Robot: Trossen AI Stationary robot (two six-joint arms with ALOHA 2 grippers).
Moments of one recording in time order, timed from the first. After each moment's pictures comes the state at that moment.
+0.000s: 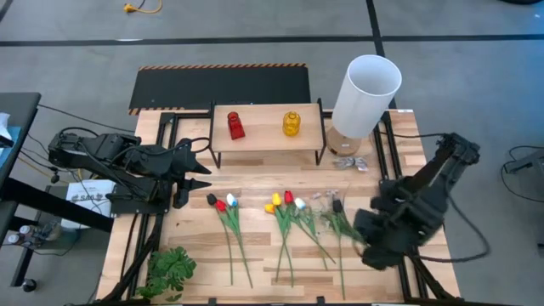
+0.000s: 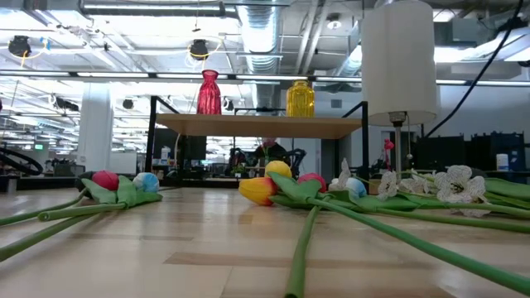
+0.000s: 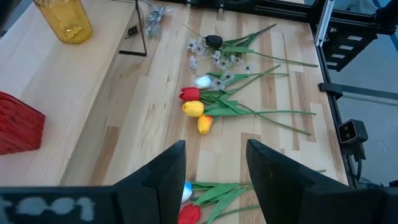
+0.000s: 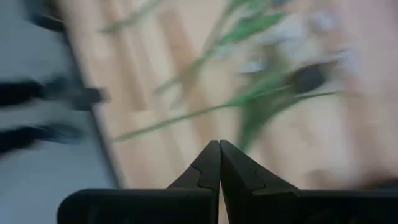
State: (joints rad) left arm -0.26 0.96 1.27 -0.98 -0.22 -0.32; right arm 0.87 1.39 1.41 -1.32 0.19 1.14
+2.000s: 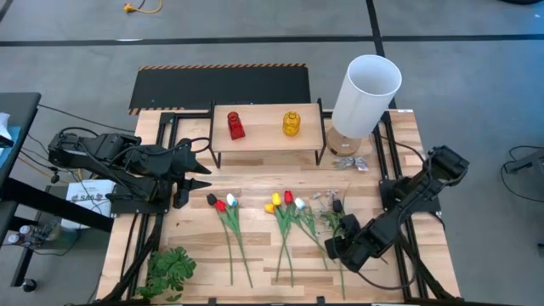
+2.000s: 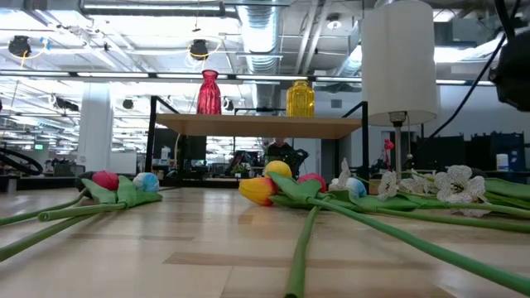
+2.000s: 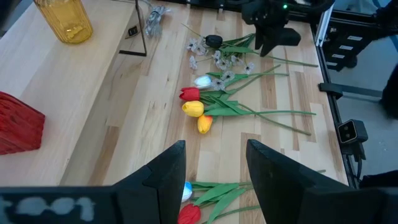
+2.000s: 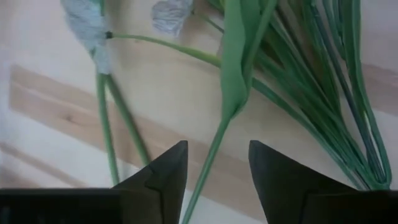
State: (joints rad) left arm -0.26 0.96 1.27 -0.98 -0.22 -0.32; right arm 0.79 1.61 0.85 -0.63 0.18 2.00
